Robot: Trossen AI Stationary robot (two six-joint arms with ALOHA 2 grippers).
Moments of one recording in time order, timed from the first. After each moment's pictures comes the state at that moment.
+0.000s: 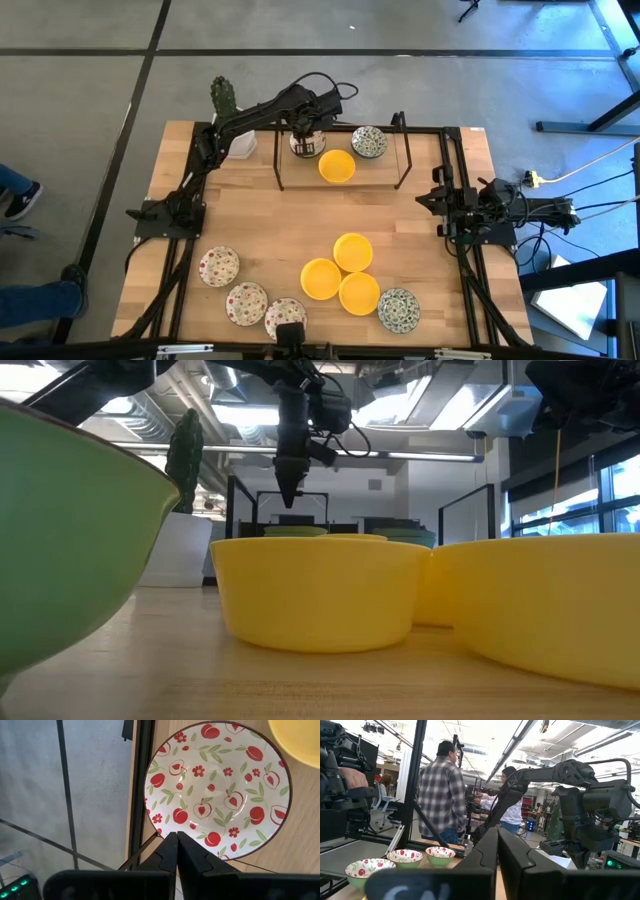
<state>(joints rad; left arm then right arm) 0.48 2.19 2.23 -1.44 -0.37 0.33 0.05 0.01 0.07 0.25 0.00 -0.19</state>
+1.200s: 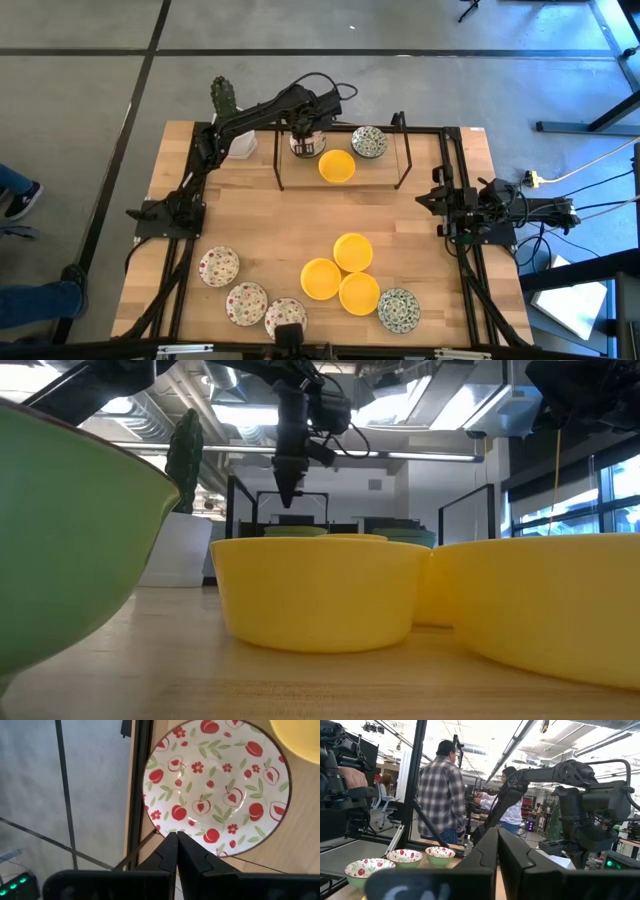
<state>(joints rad) 0.48 2.19 2.23 -1.46 -0.37 0.32 0.05 0.01 0.07 0.25 0.00 -0.19</state>
